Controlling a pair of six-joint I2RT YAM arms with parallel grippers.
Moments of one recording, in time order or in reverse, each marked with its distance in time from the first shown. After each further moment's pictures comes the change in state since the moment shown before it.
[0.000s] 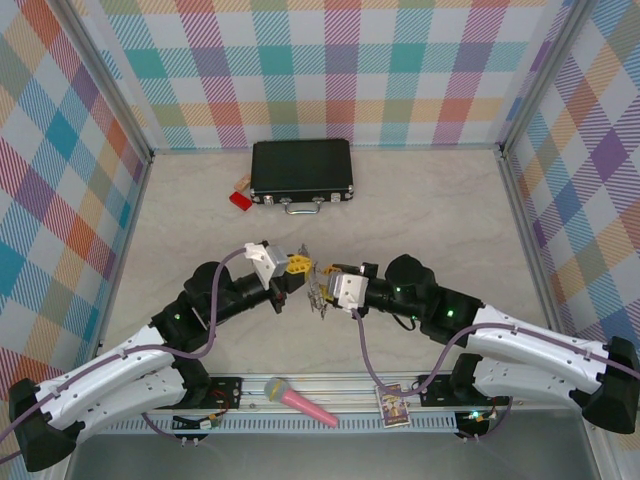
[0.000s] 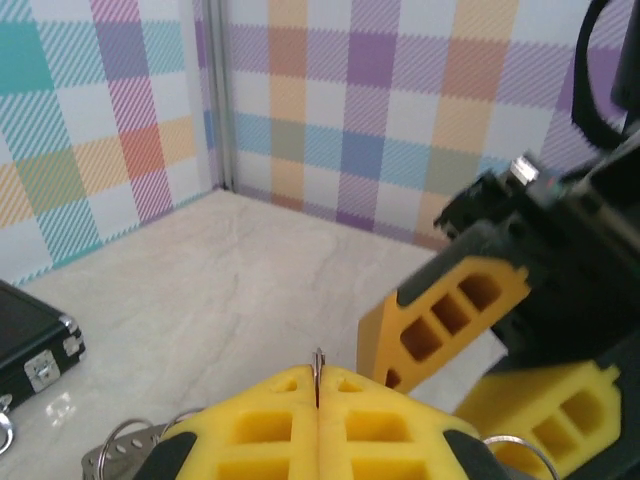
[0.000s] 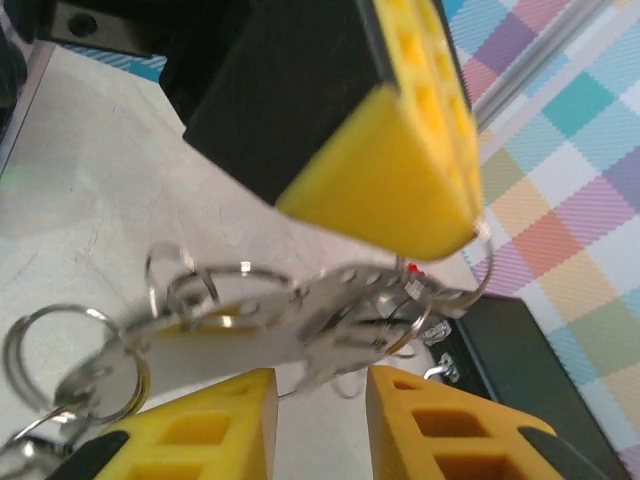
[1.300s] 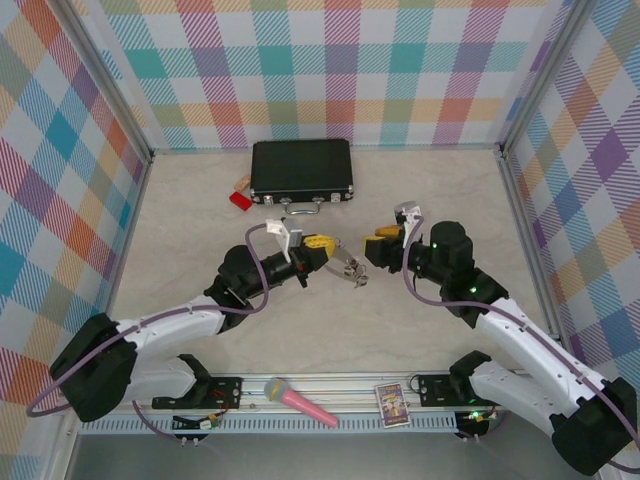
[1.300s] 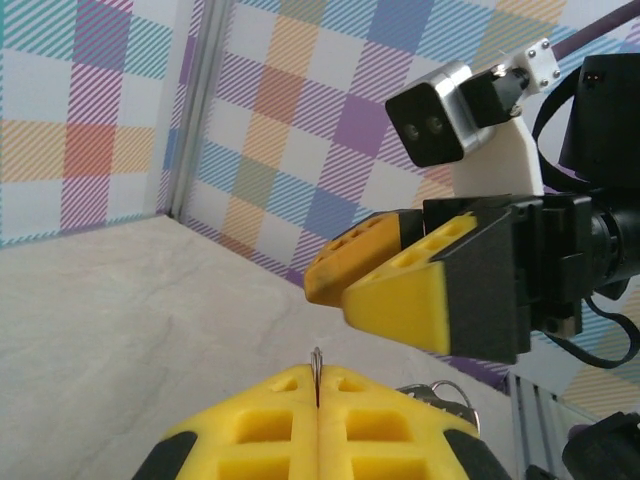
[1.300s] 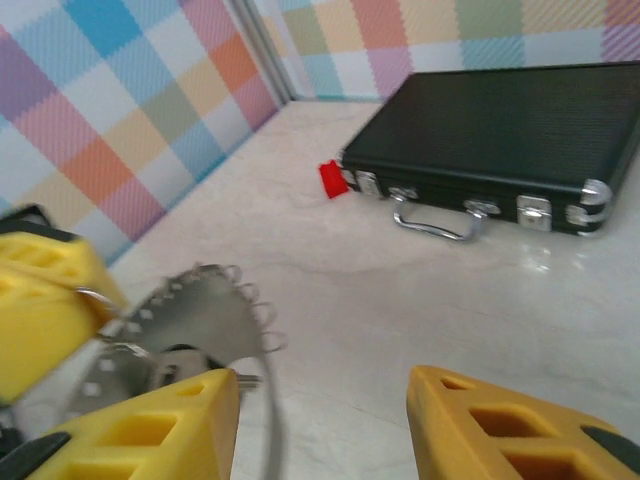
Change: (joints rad) left arm 0.163 0.491 -0.079 0.728 0.226 -0.338; right arm -0.527 -0.029 -0.015 -0.022 -0.253 0.912
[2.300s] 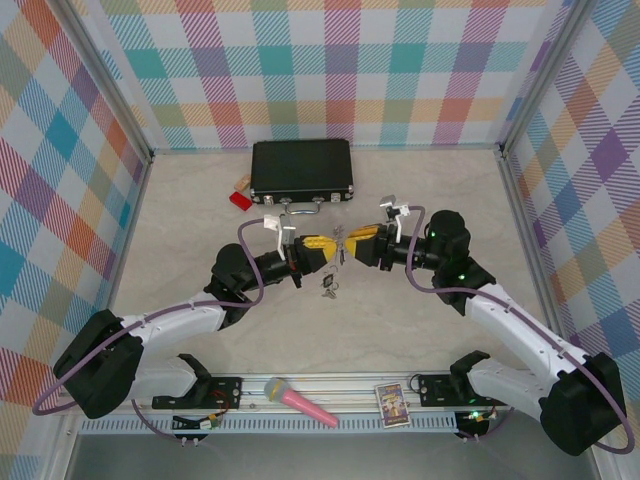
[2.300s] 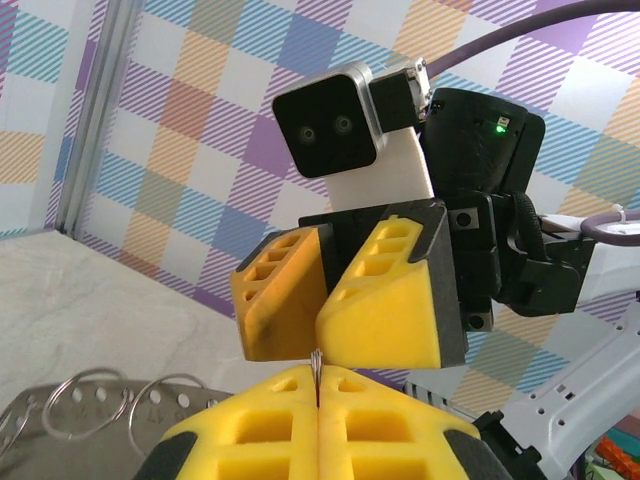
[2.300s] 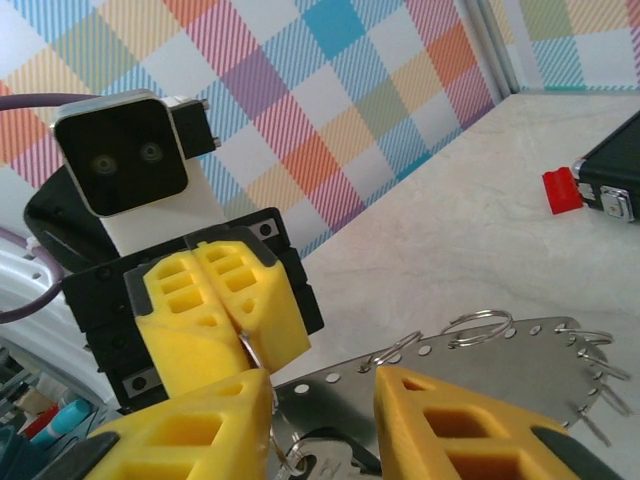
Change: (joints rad) left arm 0.037 0.011 0.002 0.124 0.192 -0.144; right arm -0.043 0.133 0.008 0.282 -0.455 0.149
